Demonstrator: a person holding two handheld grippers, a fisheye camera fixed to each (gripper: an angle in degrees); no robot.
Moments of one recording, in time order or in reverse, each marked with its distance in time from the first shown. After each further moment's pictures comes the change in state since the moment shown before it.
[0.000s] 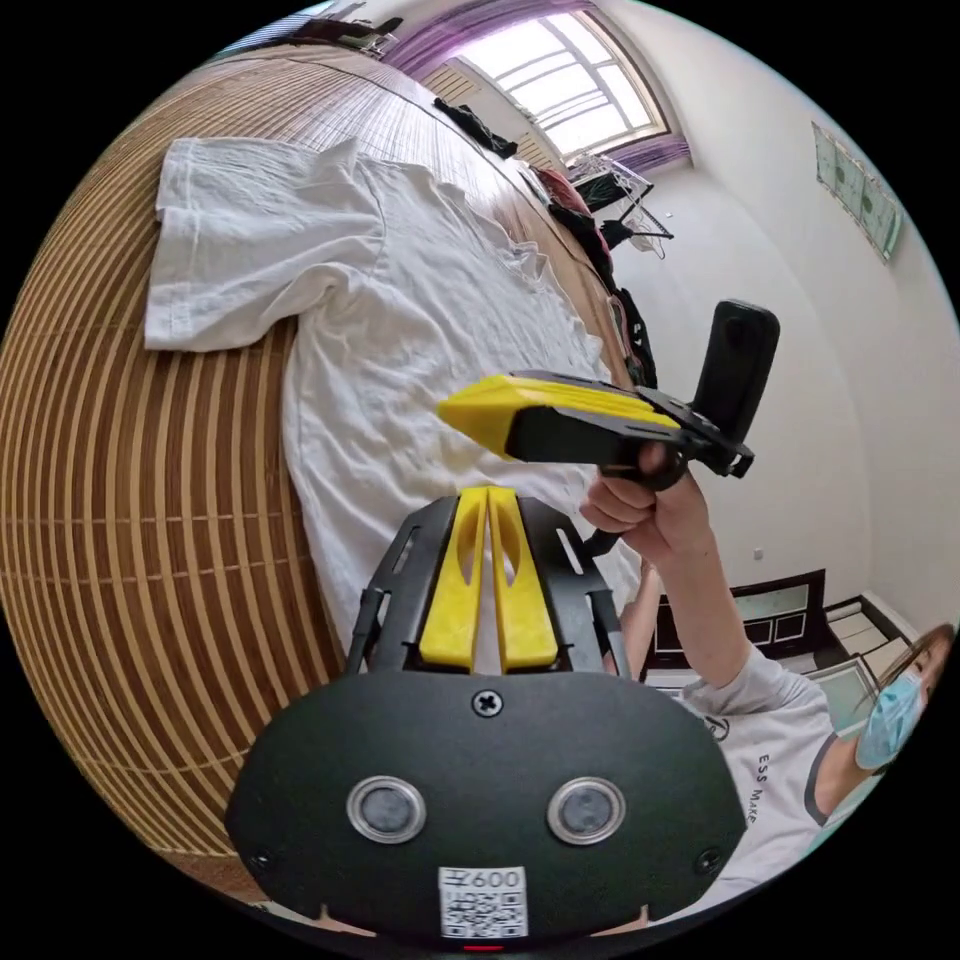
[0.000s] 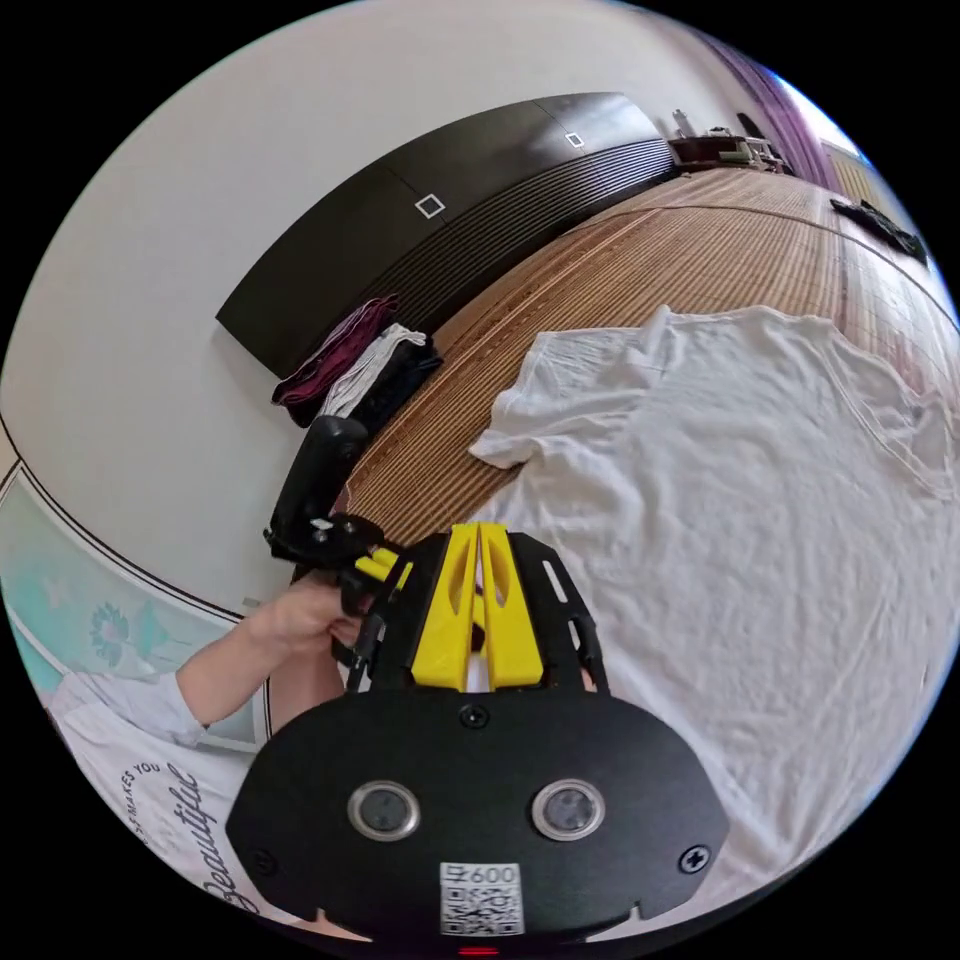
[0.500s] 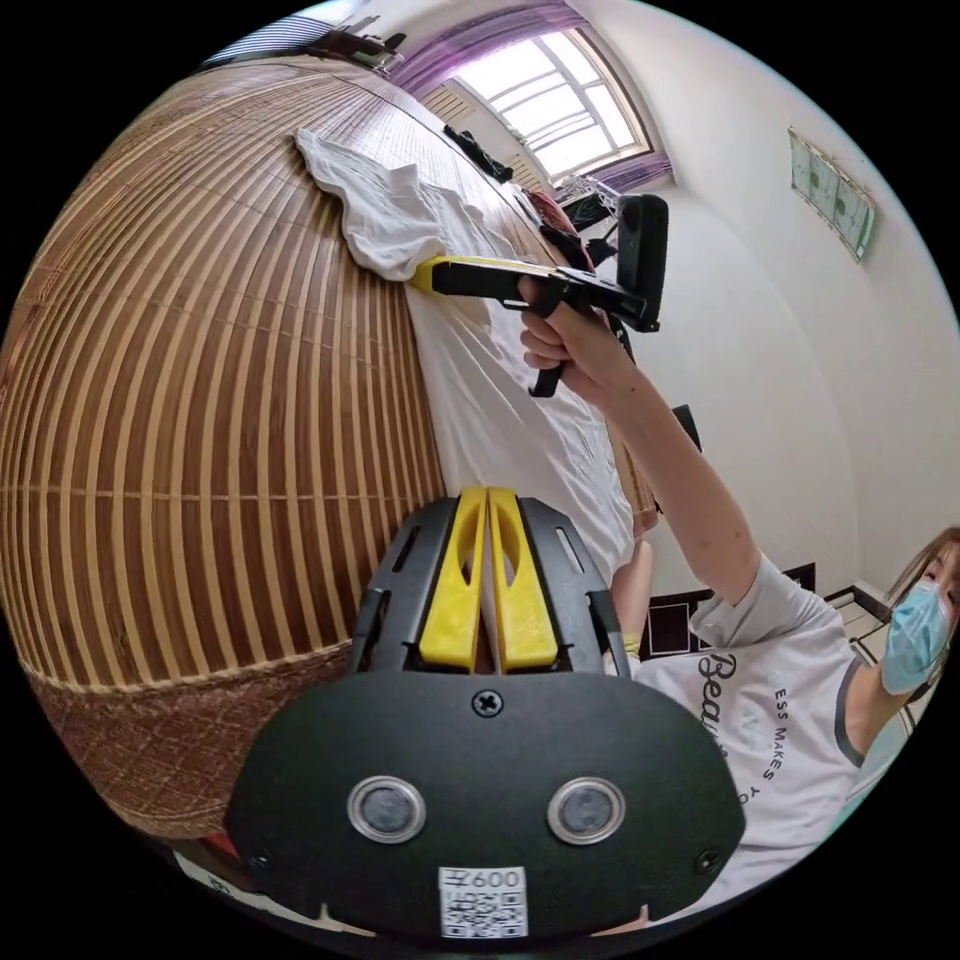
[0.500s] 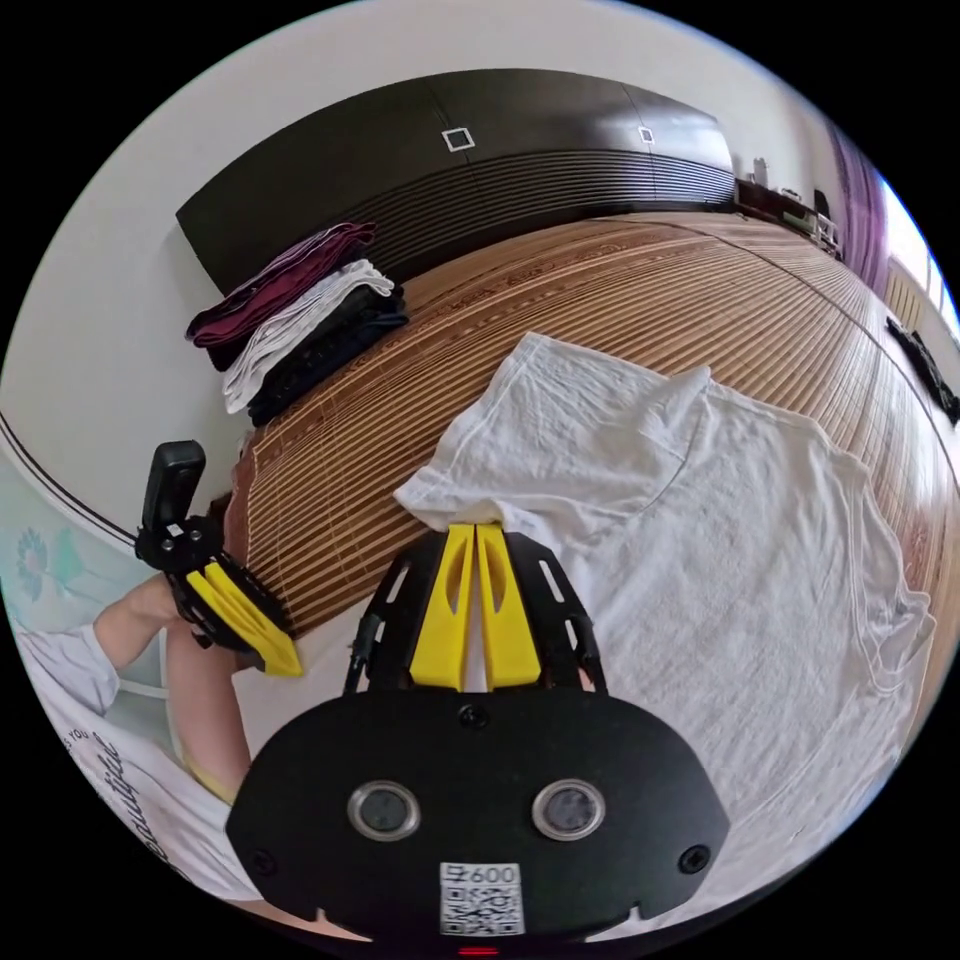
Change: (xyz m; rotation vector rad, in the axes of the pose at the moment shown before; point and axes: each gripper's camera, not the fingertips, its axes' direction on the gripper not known) left arm -0.053 0.125 -0.061 0.057 0.031 0.008; right arm 0.015 -0.028 0.095 -0.145 0.210 -0.202
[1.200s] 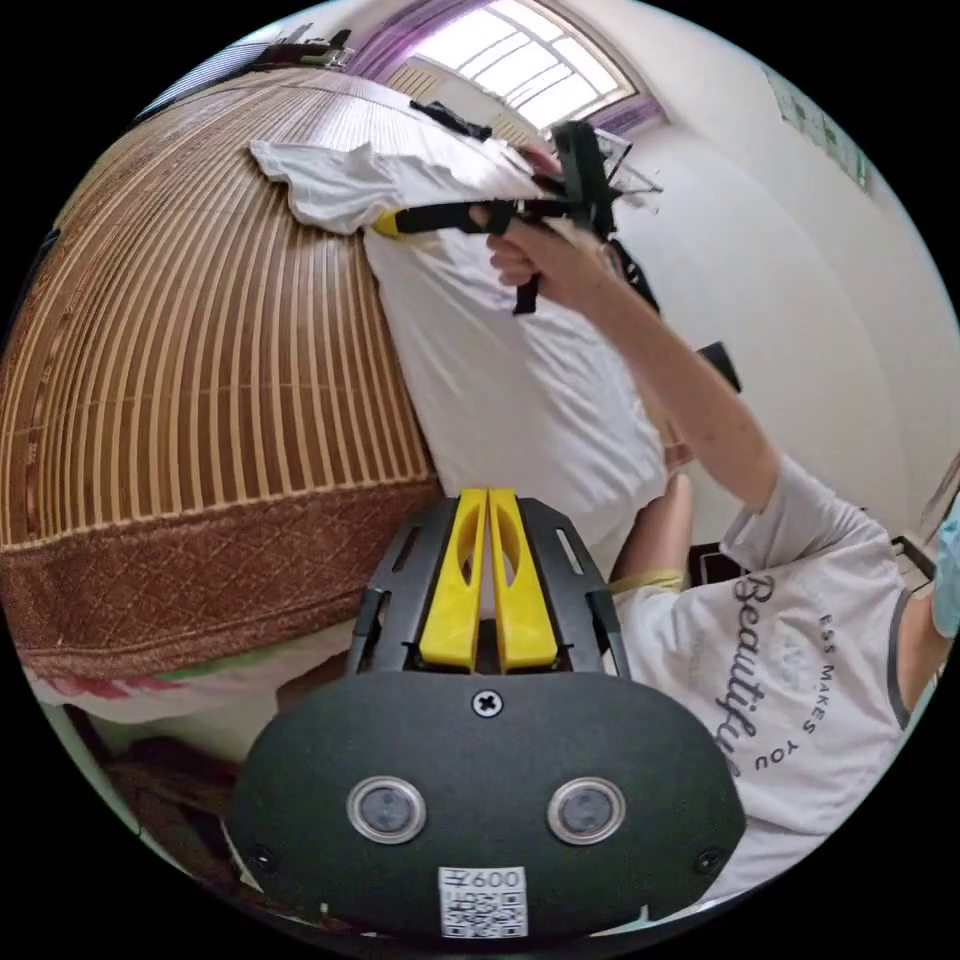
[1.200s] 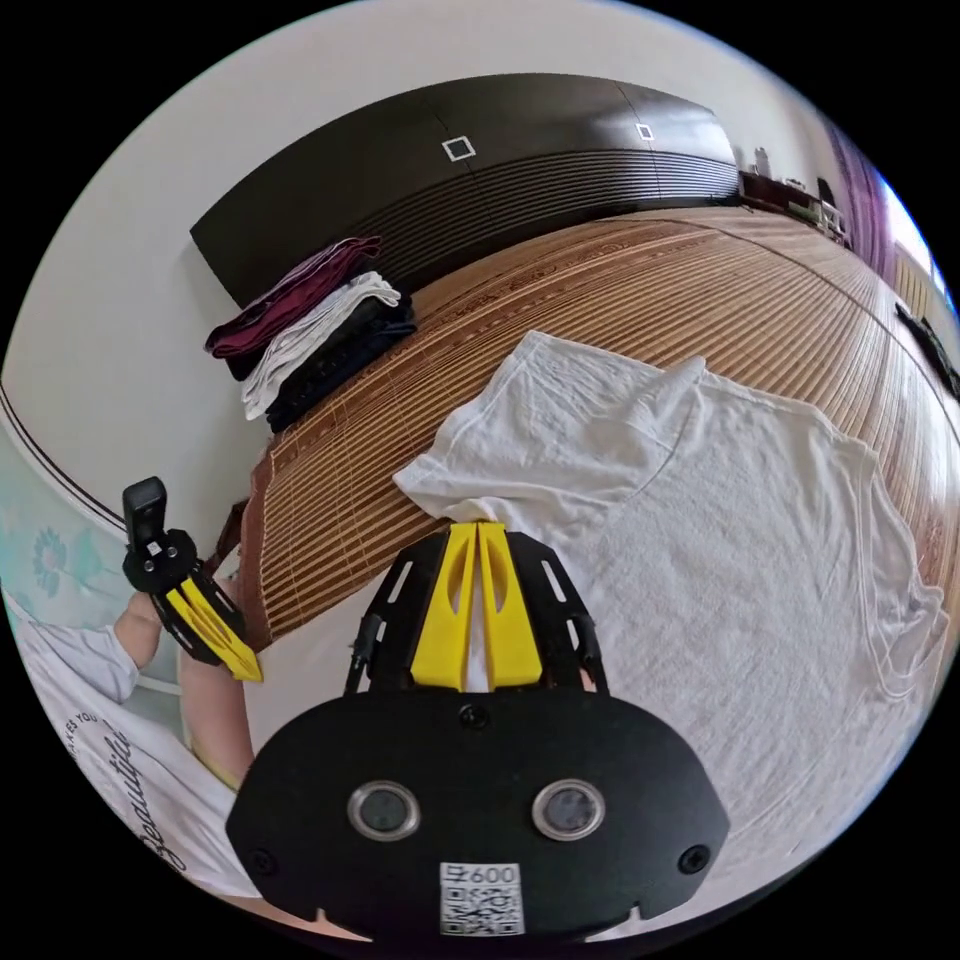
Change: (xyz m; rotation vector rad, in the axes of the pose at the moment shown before) left arm 0.050 0.106 0.064 -0.162 -0.204 0.113; right arm -0.005 0.027 0.041 0.017 -0.038 -0.020
